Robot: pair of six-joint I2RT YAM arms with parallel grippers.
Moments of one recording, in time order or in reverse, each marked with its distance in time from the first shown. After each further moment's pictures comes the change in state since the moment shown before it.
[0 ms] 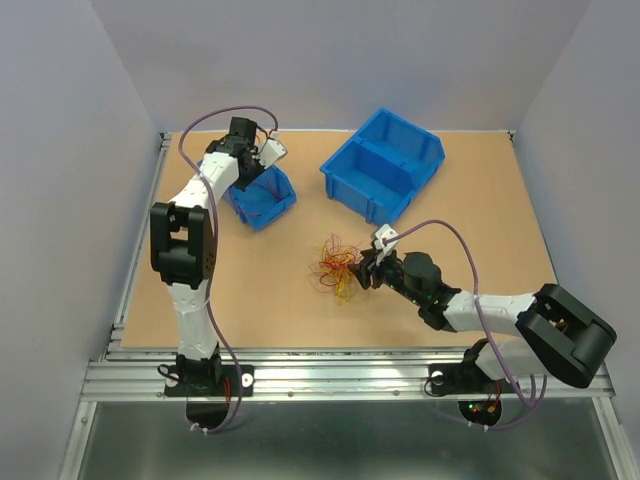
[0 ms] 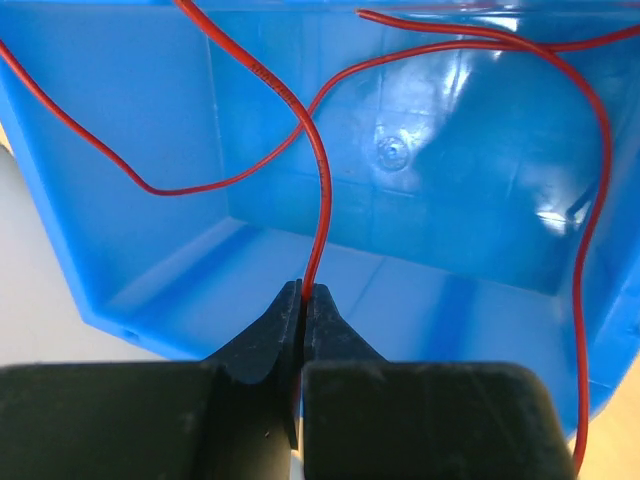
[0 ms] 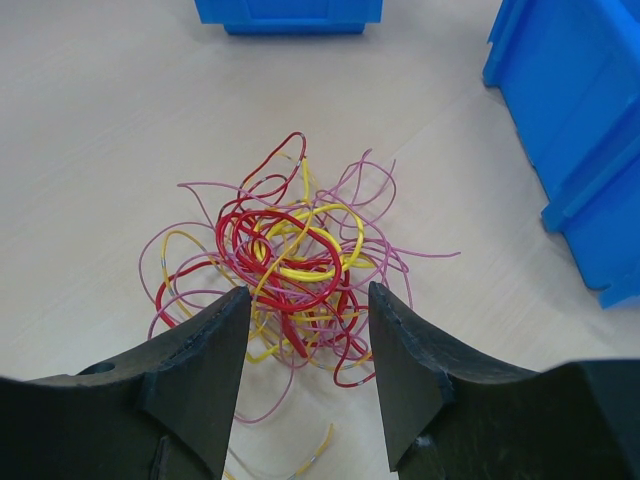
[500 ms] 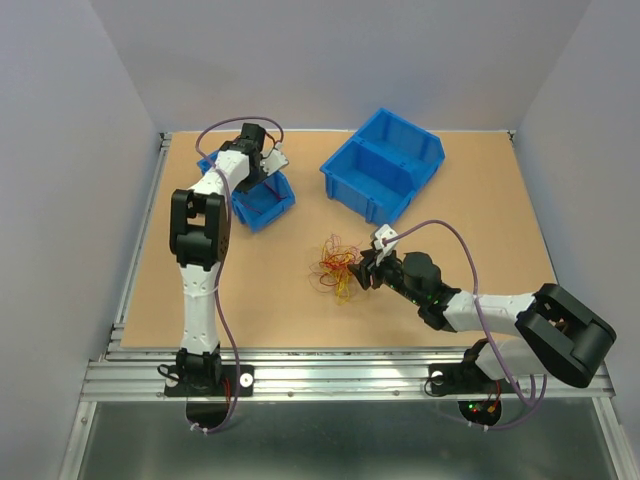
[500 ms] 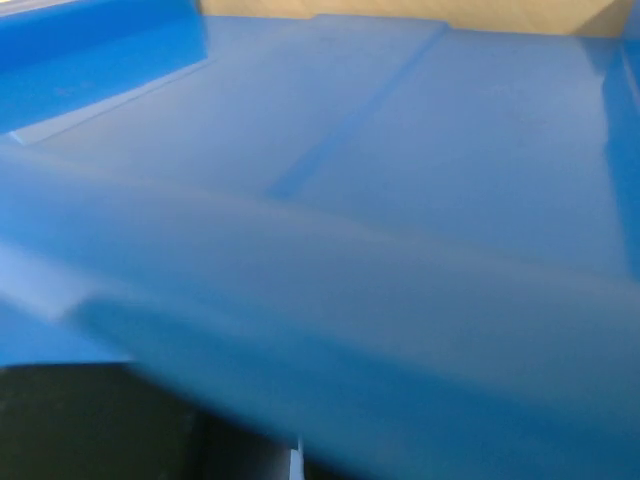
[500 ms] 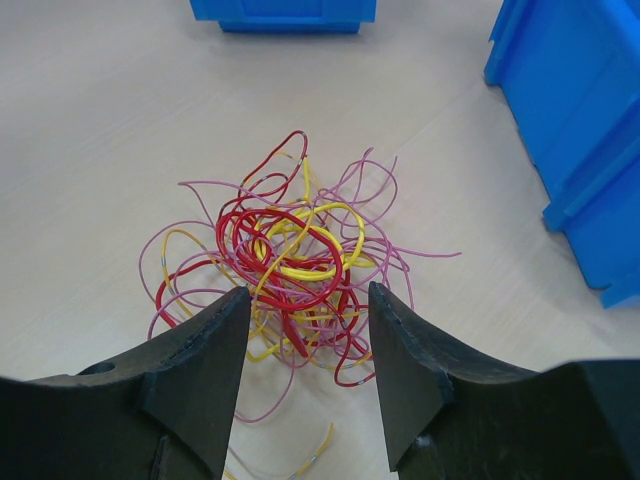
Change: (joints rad) left arm -0.002 0.256 0.195 -0.065 -0.107 0.055; right arm 0.000 0.004 0.000 0.000 -0.002 0.000
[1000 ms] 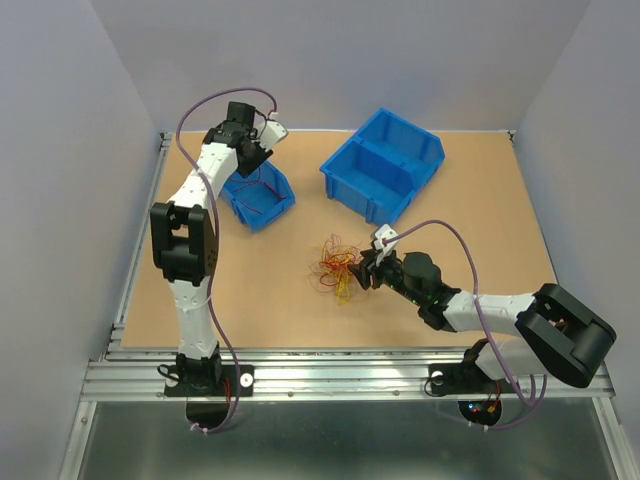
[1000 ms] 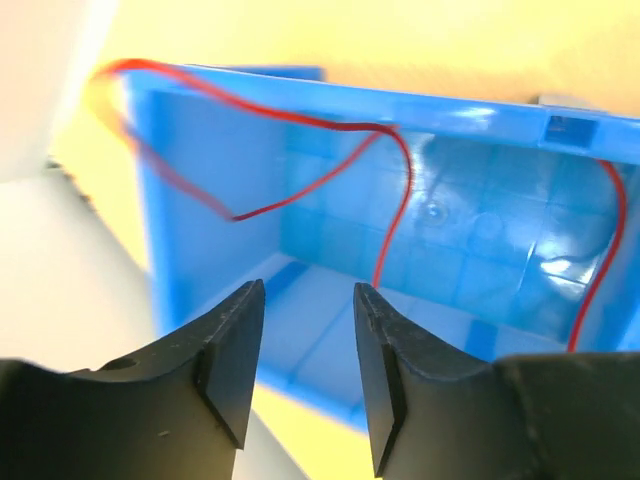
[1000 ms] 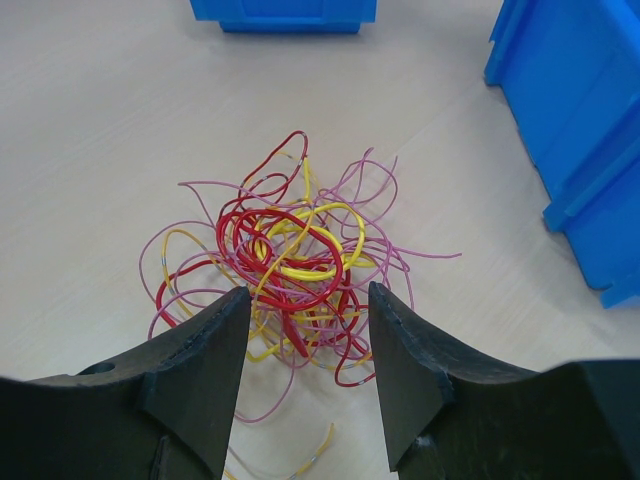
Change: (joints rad) left arm 0.001 -0.183 -0.024 0.039 0.126 -0.070; right arm 0.000 0.000 0.000 0.000 0.000 0.000
